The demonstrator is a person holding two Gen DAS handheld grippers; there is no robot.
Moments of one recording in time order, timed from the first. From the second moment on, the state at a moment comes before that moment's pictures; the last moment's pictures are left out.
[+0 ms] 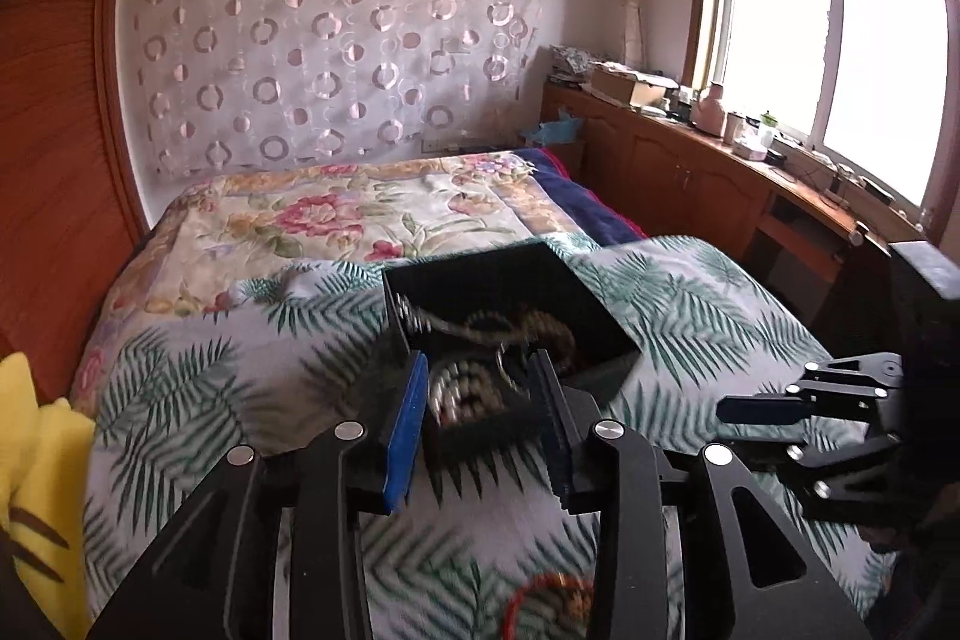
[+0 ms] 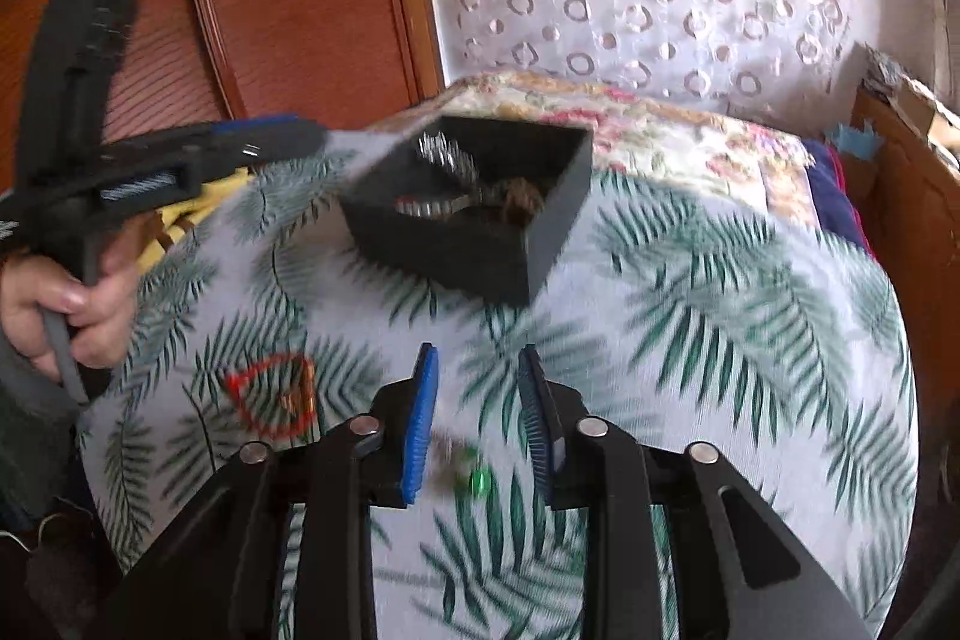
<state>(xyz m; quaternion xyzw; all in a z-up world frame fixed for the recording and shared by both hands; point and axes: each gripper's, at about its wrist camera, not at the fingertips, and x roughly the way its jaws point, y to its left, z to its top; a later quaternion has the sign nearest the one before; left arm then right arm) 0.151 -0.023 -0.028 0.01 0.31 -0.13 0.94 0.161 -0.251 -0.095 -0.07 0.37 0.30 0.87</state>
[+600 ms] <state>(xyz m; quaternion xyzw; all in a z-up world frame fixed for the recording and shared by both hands) 0.076 -0.002 -0.066 0.00 0.34 -0.12 0.93 0.153 -0.250 -0.129 -0.06 0.42 0.26 0.87</state>
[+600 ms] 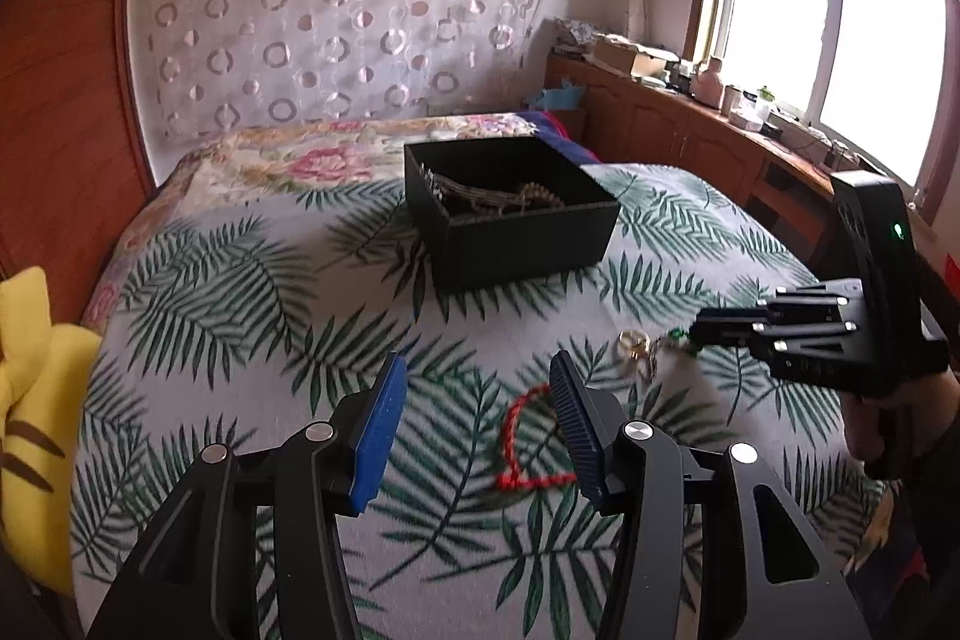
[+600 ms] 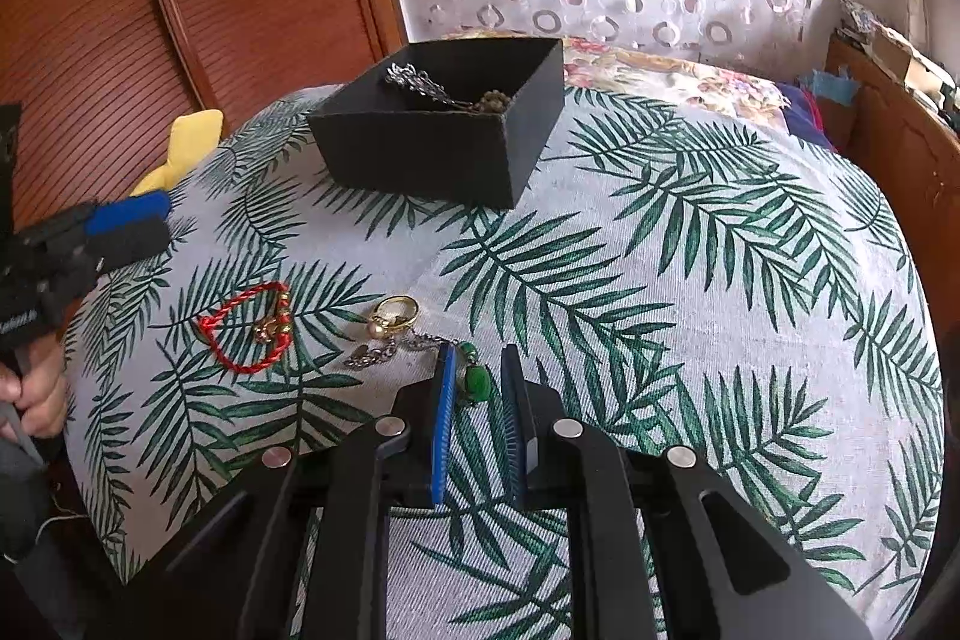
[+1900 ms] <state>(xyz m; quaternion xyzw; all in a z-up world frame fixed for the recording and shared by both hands) 0.117 -0.041 -0.108 0.08 0.43 -0.15 0.89 0.089 -0.276 -0.112 -0.05 0.35 0.25 0.90</state>
